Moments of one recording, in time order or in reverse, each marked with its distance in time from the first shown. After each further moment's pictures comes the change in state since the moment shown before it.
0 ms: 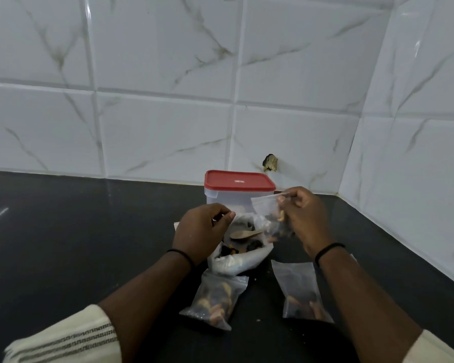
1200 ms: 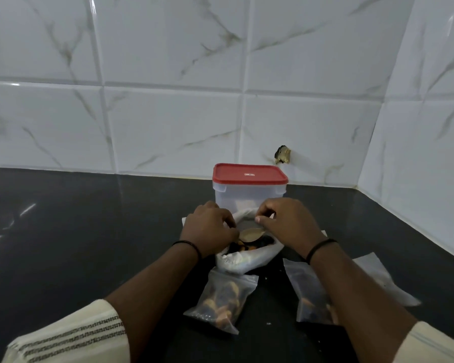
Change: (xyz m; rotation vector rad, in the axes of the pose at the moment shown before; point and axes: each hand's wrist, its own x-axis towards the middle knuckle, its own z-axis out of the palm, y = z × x) left_hand 0.011 -0.012 0.007 0.347 -0.318 -0.176; right_hand 0.012 0.027 0.037 -0.593 -0.320 -0.327
